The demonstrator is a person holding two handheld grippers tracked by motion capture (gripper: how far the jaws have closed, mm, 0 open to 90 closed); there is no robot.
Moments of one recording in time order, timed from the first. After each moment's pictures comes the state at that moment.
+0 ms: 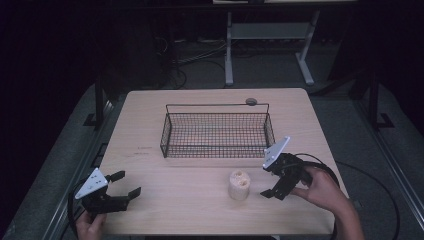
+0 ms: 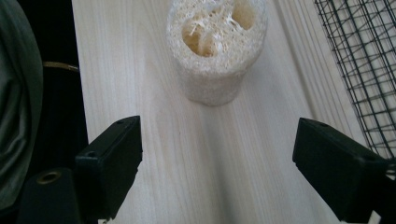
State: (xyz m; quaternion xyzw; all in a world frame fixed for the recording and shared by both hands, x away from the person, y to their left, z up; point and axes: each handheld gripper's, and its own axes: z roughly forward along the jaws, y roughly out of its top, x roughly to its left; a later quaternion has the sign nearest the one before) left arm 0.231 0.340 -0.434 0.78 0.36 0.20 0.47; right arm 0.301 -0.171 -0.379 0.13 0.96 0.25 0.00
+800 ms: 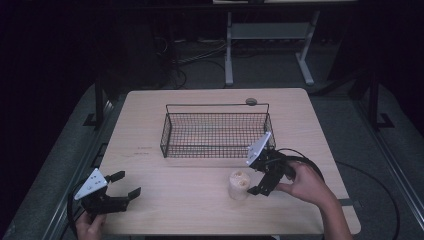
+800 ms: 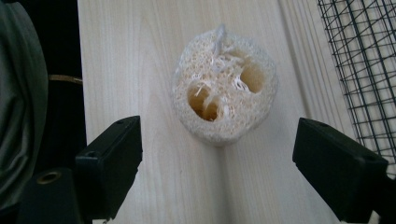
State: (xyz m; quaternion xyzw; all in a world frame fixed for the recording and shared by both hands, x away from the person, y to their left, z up) left arm 0.230 0.340 -0.434 0.78 0.36 0.20 0.47; right arm 0.313 -0.134 -0.375 0.10 0.97 0.24 -0.01
